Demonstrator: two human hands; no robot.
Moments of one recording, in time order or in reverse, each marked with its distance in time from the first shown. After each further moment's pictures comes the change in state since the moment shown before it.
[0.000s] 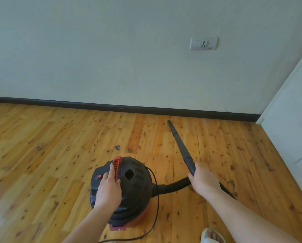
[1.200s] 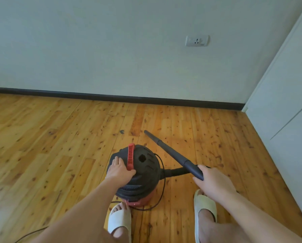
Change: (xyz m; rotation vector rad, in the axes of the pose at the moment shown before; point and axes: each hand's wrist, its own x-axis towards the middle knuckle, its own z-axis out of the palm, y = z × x) left_hand -0.085 -0.039 -0.045 0.238 -0.354 0.025; right_hand -0.206 0.036 -0.037 -0.108 0.004 -0.177
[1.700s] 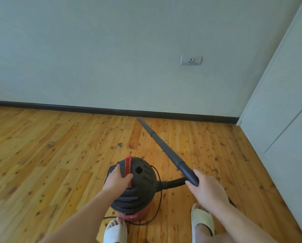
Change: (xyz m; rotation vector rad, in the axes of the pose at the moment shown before) left_hand -0.032 0.017 -0.018 -0.311 0.124 -0.002; right_hand -0.018 -0.016 -0.026 0.241 0.099 0.005
